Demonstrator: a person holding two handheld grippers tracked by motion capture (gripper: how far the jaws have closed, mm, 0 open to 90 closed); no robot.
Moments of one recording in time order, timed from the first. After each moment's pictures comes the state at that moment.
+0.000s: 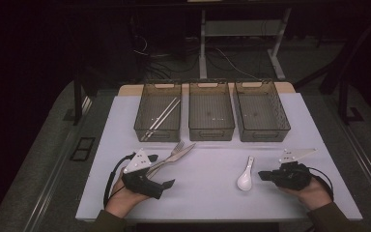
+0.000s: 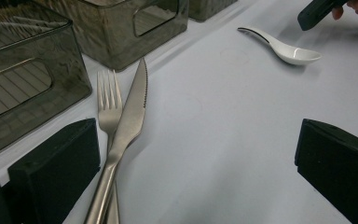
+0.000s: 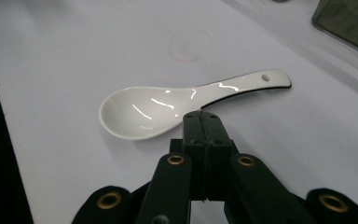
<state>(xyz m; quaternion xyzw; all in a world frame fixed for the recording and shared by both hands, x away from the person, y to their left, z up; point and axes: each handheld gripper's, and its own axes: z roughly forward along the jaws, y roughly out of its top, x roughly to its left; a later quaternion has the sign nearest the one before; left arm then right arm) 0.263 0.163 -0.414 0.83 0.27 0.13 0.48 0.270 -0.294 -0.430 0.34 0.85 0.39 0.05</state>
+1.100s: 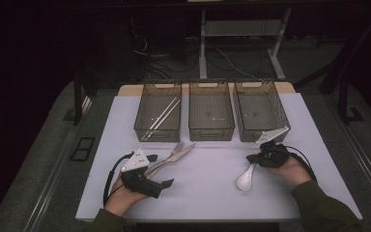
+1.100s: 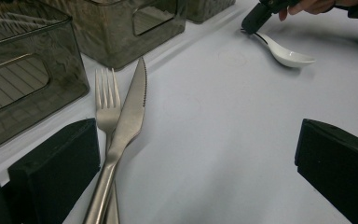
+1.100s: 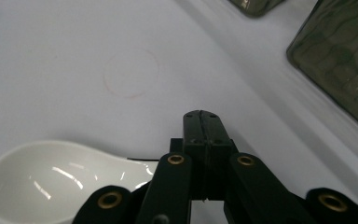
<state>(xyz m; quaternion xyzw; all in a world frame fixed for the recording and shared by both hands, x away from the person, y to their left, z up) 0.267 0.168 -0.418 0.82 0.27 0.11 0.49 0.334 -0.260 -0.433 0.33 0.89 0.31 0.06</state>
